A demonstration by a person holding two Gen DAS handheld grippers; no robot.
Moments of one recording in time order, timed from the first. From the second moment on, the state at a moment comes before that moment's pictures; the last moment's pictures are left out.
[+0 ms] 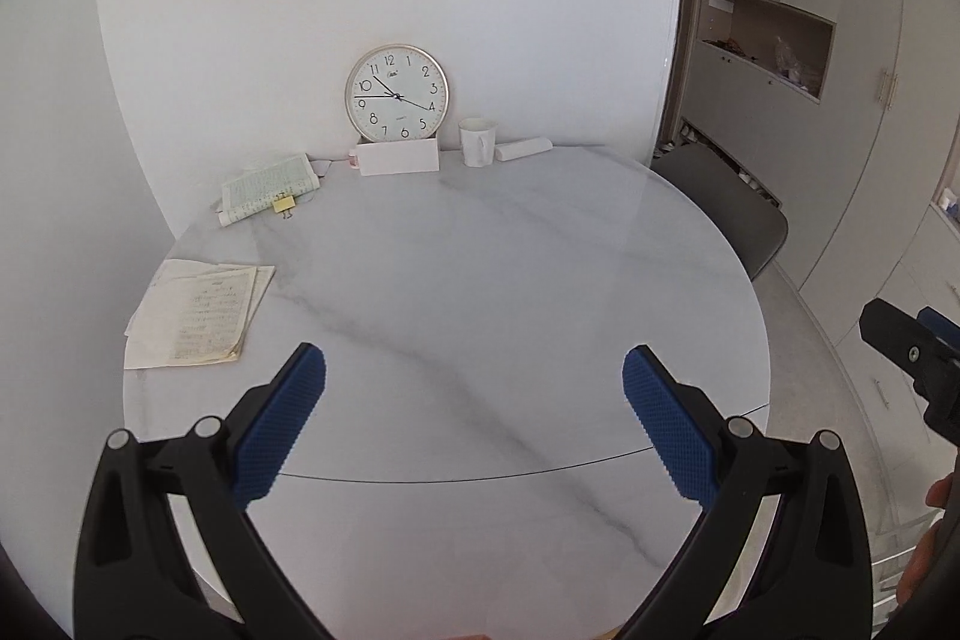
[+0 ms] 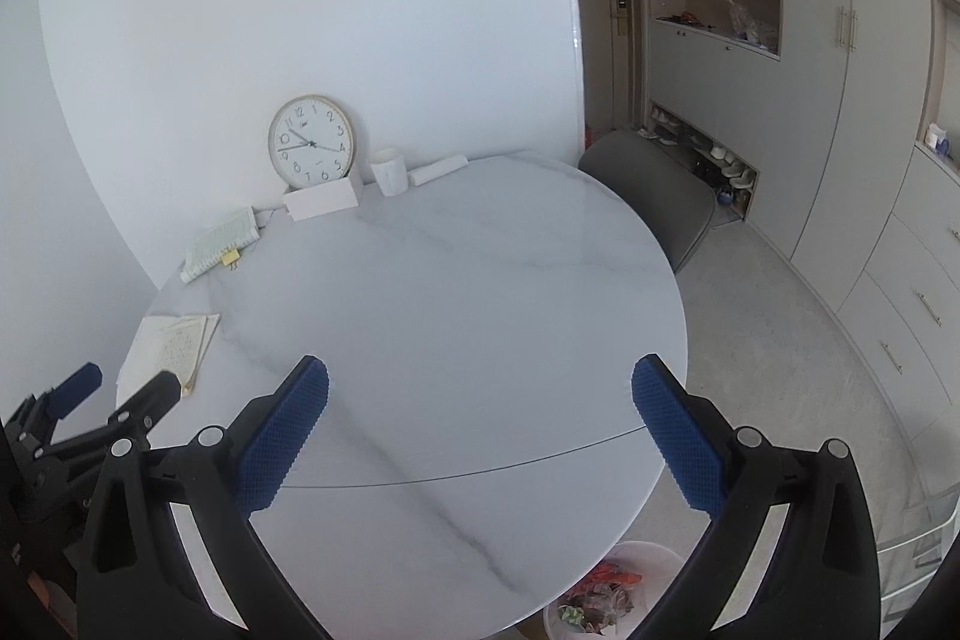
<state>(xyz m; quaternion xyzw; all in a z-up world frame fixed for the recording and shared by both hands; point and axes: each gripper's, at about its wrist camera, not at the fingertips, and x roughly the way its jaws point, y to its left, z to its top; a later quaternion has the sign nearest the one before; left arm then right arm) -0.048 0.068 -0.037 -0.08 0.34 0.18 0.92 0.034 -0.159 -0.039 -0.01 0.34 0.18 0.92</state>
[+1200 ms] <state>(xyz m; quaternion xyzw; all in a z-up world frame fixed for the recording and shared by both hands) -0.018 0.070 -0.055 -0.08 0.37 0.15 0.91 0.043 -0.148 -0.061 -0.03 0.36 0.17 0.92</state>
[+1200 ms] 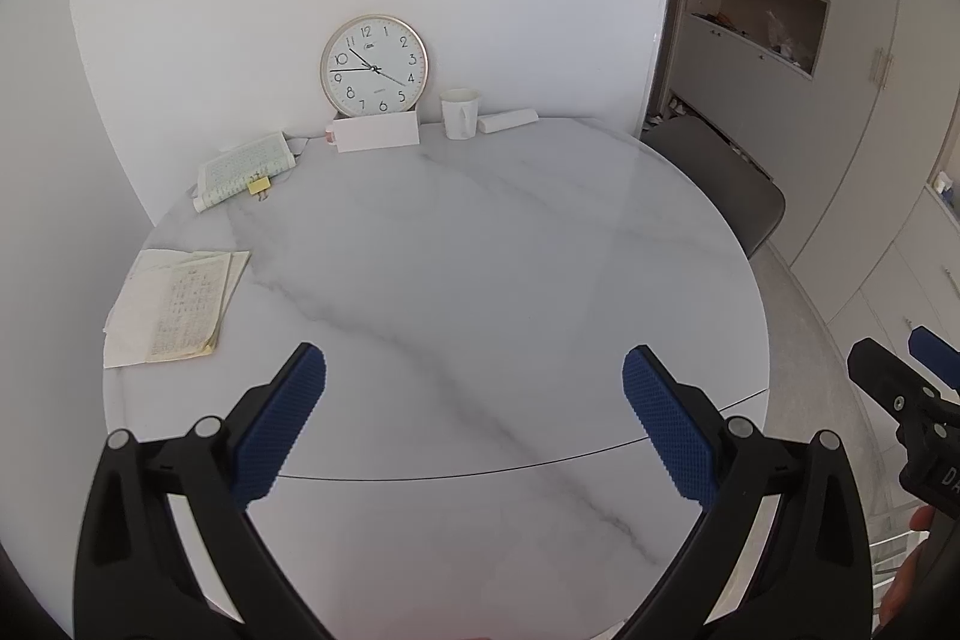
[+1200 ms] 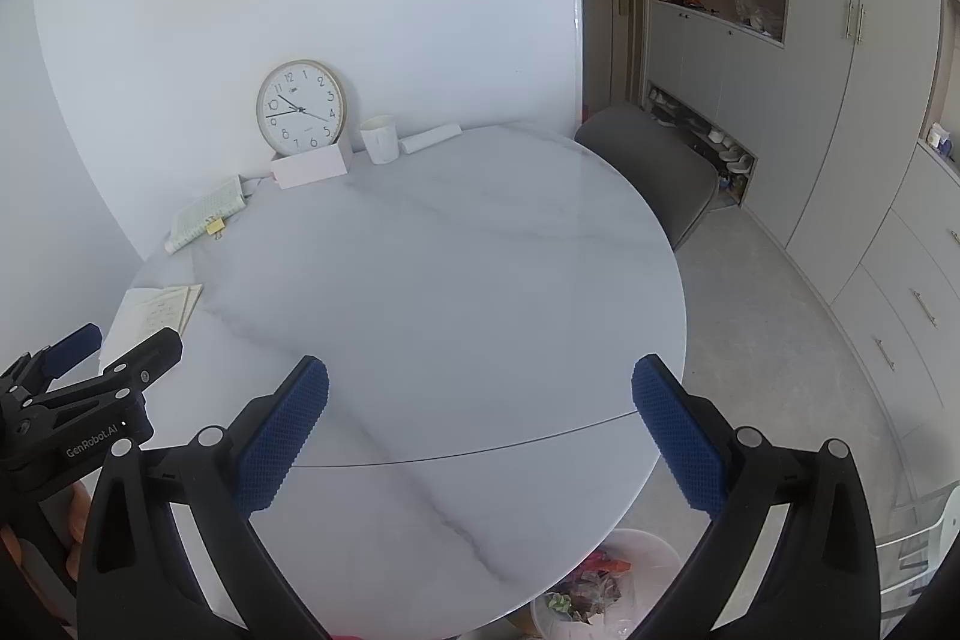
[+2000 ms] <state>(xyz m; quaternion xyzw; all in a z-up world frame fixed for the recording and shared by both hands) -0.016 0.064 -0.058 -0.07 0.37 0.16 0.91 0.044 -0.145 -0.066 -0.03 0.37 0.17 0.91</state>
